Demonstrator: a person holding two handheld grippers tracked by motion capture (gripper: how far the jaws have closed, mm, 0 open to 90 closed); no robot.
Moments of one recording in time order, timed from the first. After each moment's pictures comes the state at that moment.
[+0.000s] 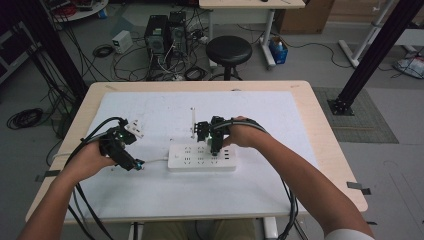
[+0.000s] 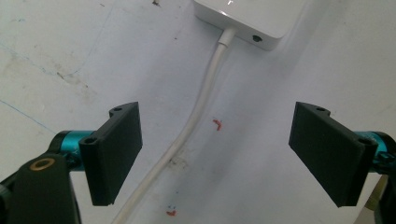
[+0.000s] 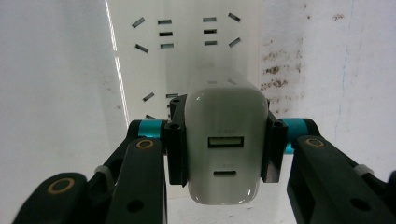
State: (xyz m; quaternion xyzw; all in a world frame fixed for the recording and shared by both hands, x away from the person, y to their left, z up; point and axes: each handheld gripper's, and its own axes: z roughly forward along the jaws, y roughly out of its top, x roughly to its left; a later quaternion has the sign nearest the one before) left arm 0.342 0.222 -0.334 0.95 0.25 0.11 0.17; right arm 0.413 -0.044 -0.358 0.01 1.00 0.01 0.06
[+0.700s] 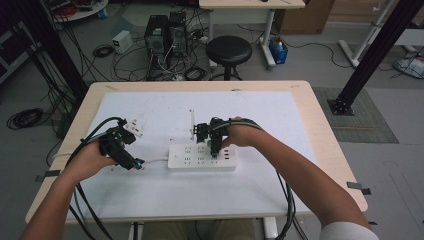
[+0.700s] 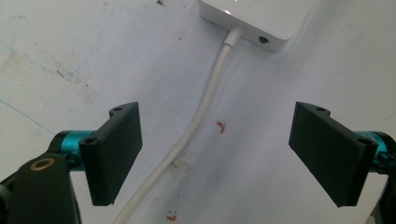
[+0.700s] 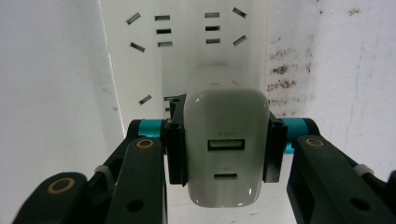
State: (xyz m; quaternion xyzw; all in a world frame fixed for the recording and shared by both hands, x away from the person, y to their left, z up) left arm 0.346 0.227 -0.339 0.94 0.26 0.10 0.18; right arm 0.417 -0.041 -0.368 0.01 1.00 0.00 0.05
